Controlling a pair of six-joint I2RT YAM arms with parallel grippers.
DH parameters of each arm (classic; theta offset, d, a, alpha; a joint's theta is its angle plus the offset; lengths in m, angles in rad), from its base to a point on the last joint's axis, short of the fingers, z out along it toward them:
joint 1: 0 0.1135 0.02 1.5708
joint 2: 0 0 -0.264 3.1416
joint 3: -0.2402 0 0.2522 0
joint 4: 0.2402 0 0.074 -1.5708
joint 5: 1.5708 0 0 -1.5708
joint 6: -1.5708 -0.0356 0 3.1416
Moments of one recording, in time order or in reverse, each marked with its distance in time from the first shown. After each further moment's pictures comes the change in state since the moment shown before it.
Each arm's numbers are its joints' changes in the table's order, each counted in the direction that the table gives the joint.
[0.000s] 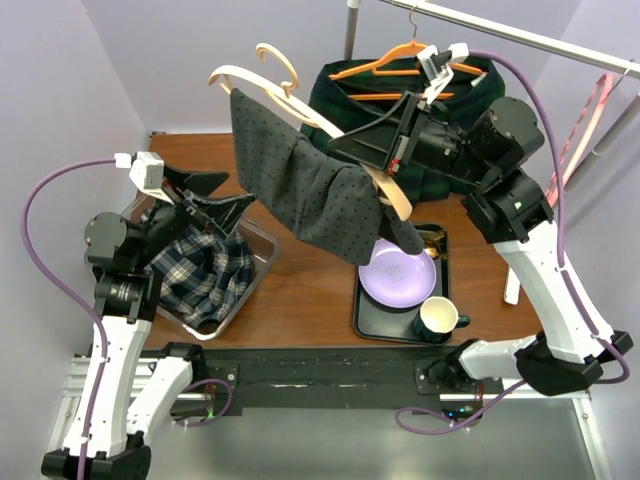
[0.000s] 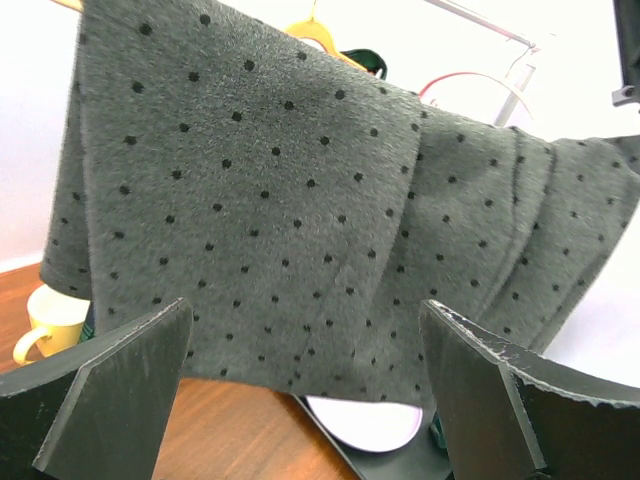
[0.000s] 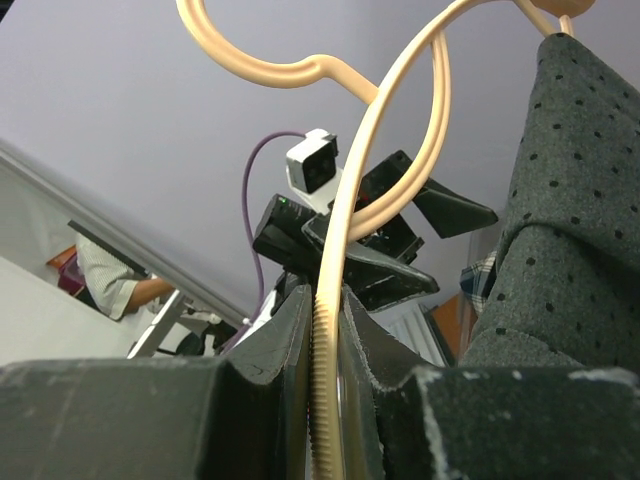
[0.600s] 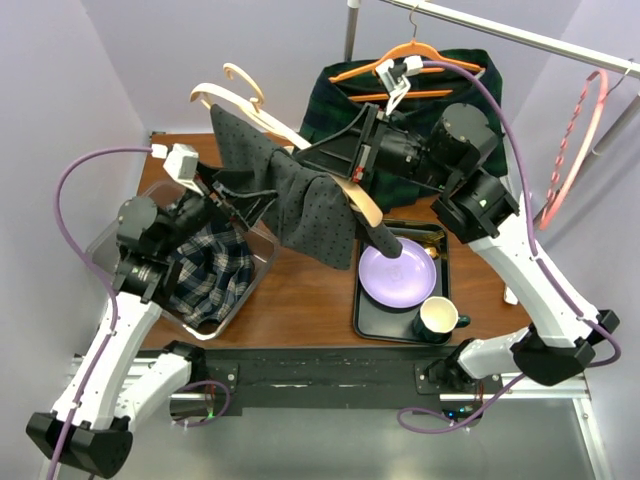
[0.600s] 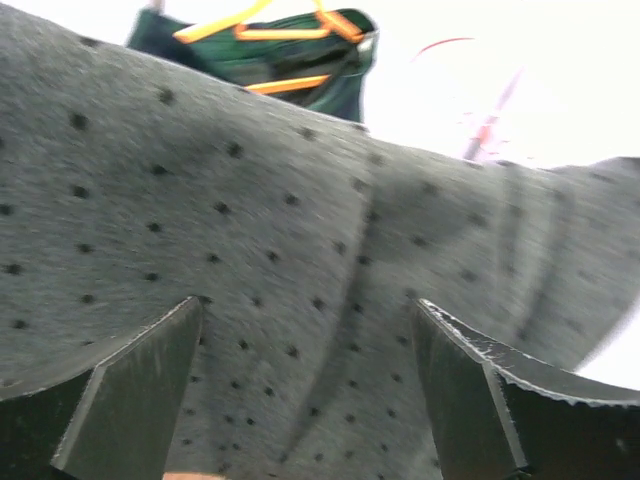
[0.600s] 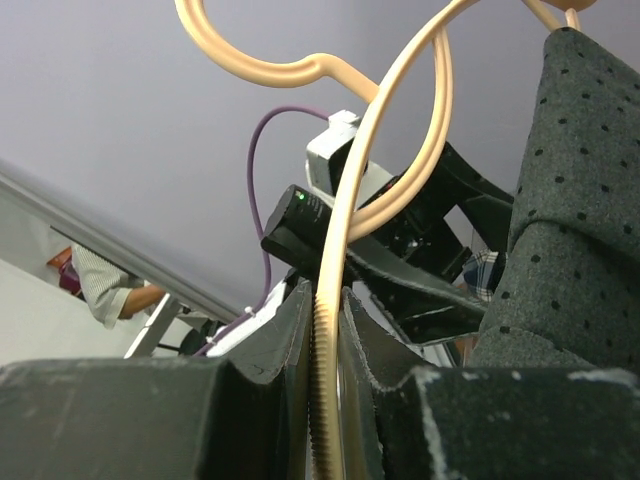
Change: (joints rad) left arm -0.180 -0.109 0.024 -0.066 -0.122 -0.064; right arm 0.133 -0.056 0.041 -0.039 0.111 0.028
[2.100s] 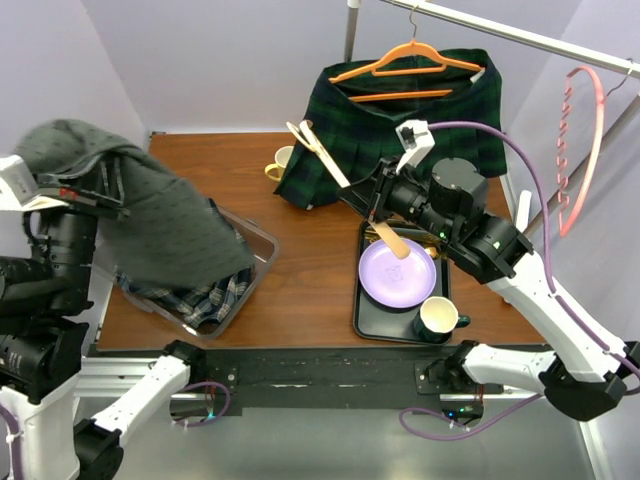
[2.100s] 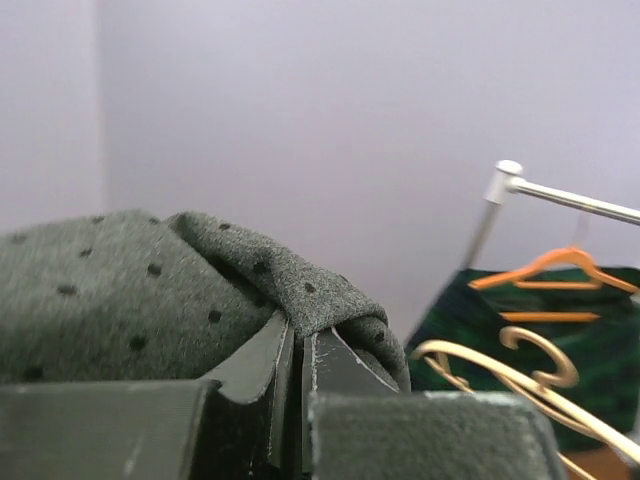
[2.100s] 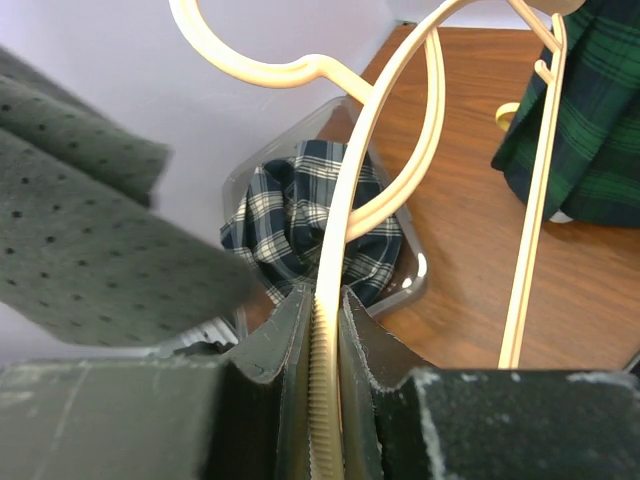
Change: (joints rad) left arm -0.078 0.100 -0.689 0.614 -0.796 -0.344; right arm 0.034 0.245 0.357 0.225 0.463 0.351
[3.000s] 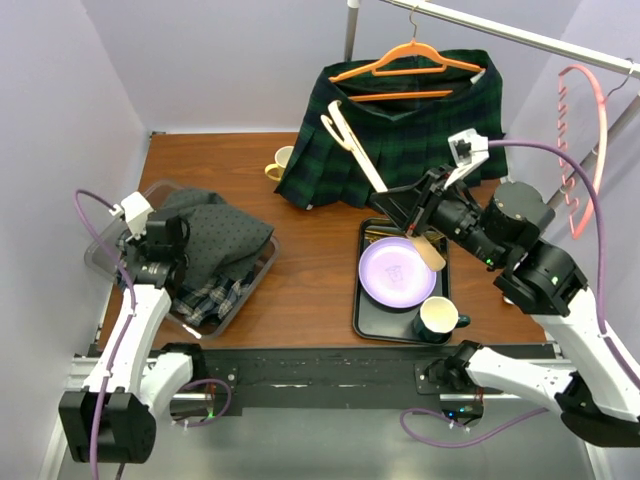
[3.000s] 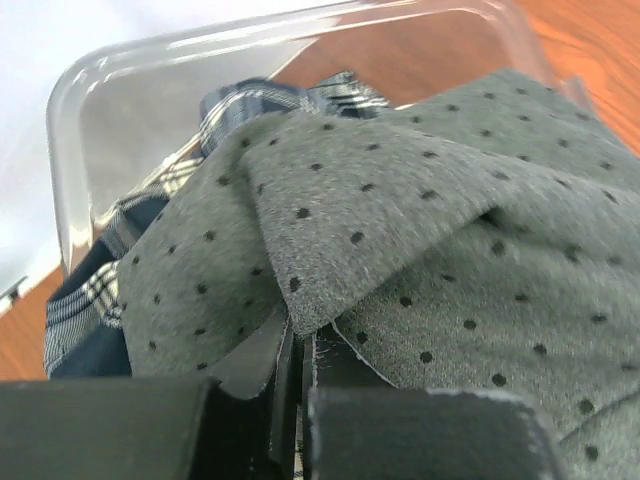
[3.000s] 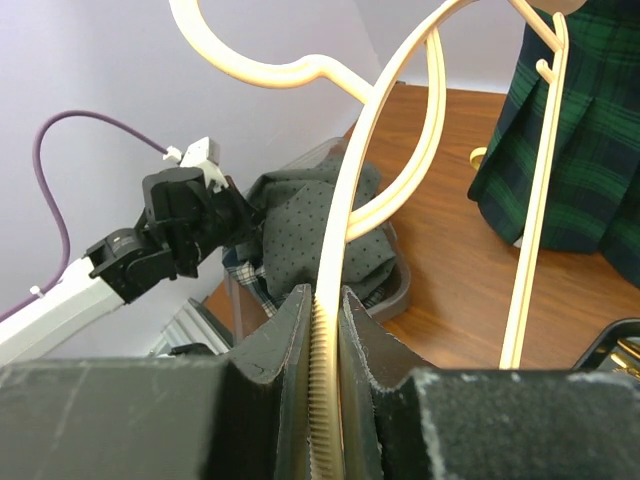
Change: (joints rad) left arm 0.333 -0.166 0.939 -0.077 -0.425 0.348; right arm 0.000 0.185 -0.010 0.086 0.049 0.061
